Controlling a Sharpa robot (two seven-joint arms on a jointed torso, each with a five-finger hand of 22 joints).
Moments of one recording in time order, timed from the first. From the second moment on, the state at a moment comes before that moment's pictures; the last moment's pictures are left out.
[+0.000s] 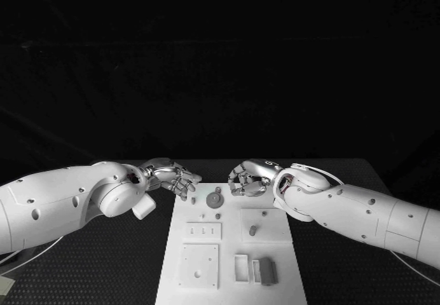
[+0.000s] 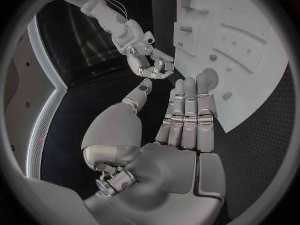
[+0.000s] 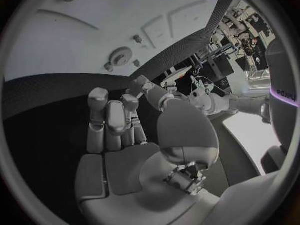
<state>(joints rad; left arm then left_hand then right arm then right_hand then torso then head) 1.44 -0.83 -0.22 1.42 -0.37 -0.05 -0.08 0.94 -0.06 0.37 -0.26 0.05 0.84 0.17 0.35 0.44 1.21 0.10 0.12 0.29 1.08 0.03 0.44 0.98 0.05 1.11 -0.07 0.18 0.97 1.23 -0.56 -0.03 1.22 -1.43 -0.26 0.07 1.08 -0.07 0.62 -0.27 0.05 0.93 0.08 0.26 0.68 1.18 0.01 0.98 1.19 1.28 -0.10 1.36 1.15 0.19 1.20 -0.05 0.97 1.31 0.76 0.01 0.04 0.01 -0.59</state>
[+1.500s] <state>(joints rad) 1.44 -0.77 -0.23 1.43 -0.31 -0.10 -0.17 0.89 -0.02 0.34 -0.26 0.05 0.86 0.17 0.34 0.43 1.20 0.09 0.12 0.37 1.07 0.03 0.47 0.98 0.05 1.11 -0.07 0.17 1.00 1.23 -0.52 -0.01 1.33 -1.46 -0.27 -0.04 1.07 -0.07 0.62 -0.27 0.05 0.93 0.08 0.26 0.68 1.18 0.01 0.98 1.19 1.29 -0.10 1.36 1.16 0.19 1.20 -0.06 0.97 1.31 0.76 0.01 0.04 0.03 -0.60</state>
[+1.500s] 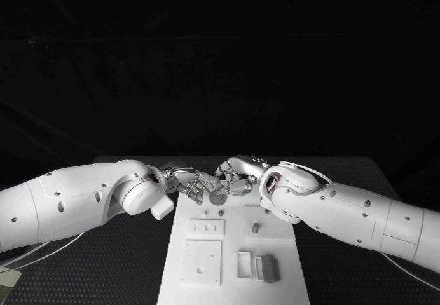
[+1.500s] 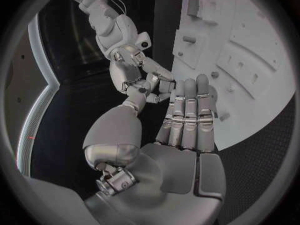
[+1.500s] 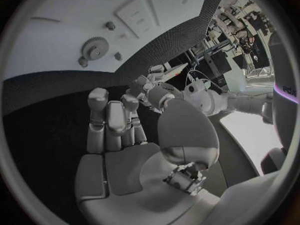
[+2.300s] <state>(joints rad) 1.43 -0.76 -0.23 1.43 -0.31 -0.11 -0.17 0.89 -0.02 0.34 -0.27 0.05 0.87 0.17 0.34 0.43 1.20 0.09 0.12 0.39 1.07 0.03 0.48 0.98 0.04 1.11 -0.07 0.17 1.01 1.23 -0.49 0.00 1.32 -1.45 -0.27 -0.04 1.07 -0.07 0.62 -0.27 0.05 0.93 0.08 0.25 0.68 1.18 0.01 0.98 1.19 1.29 -0.10 1.36 1.16 0.19 1.21 -0.06 0.97 1.31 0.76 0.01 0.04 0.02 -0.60</state>
